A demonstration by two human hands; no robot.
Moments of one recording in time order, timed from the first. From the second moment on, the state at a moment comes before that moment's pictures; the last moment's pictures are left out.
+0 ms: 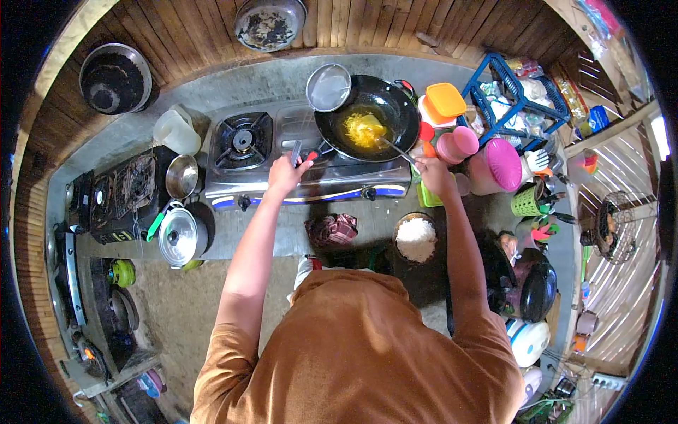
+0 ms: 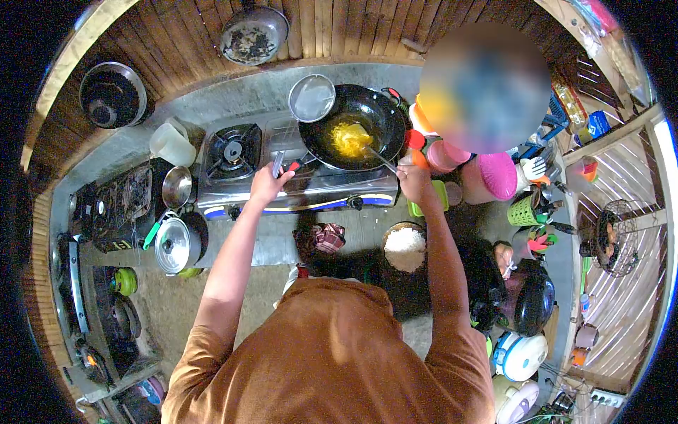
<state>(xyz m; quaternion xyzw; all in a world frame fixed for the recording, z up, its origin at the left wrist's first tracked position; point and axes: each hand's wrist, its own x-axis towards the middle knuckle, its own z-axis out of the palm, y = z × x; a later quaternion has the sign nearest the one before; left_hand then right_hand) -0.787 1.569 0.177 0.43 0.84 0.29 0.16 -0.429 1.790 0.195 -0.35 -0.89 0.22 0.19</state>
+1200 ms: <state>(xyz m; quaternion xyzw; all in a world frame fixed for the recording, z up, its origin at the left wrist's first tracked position) -0.787 1.568 0.170 0.41 0.85 0.29 0.15 -0.436 1.737 0.233 -0.51 -0.82 0.20 0.20</state>
